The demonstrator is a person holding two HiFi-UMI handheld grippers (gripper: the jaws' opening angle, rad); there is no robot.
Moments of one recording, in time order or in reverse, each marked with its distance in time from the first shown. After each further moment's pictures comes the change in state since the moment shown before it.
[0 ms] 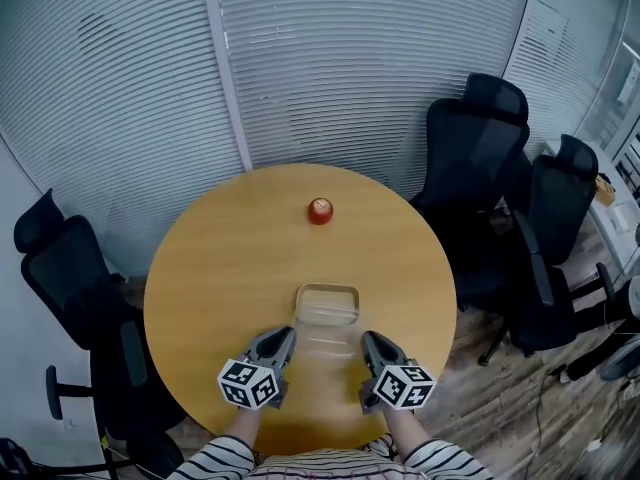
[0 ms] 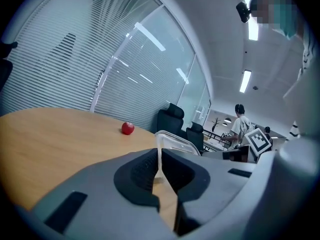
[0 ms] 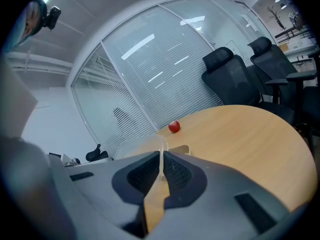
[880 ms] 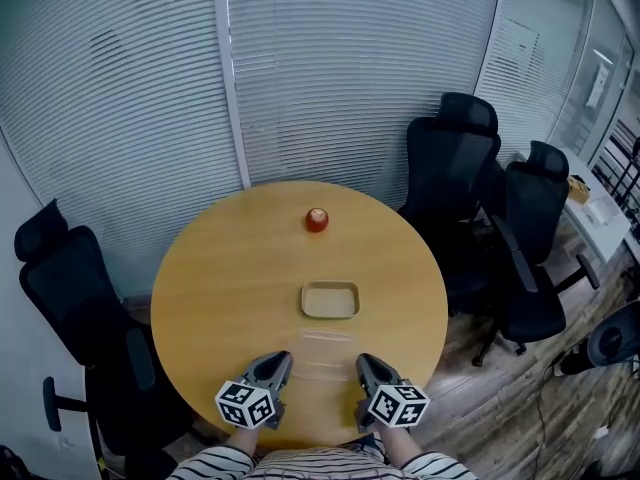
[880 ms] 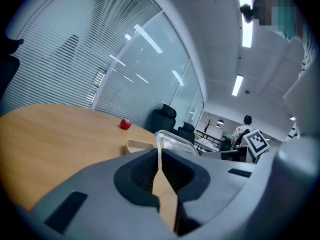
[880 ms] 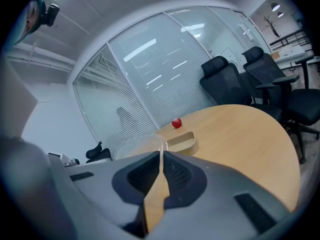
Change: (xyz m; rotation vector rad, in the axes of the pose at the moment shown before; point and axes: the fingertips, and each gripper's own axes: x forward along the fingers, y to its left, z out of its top) left arm -0.099 -0.028 -0.033 -0.012 0.004 -0.065; right arm -0.078 0.059 -0.060 -0.008 -0.035 -0.051
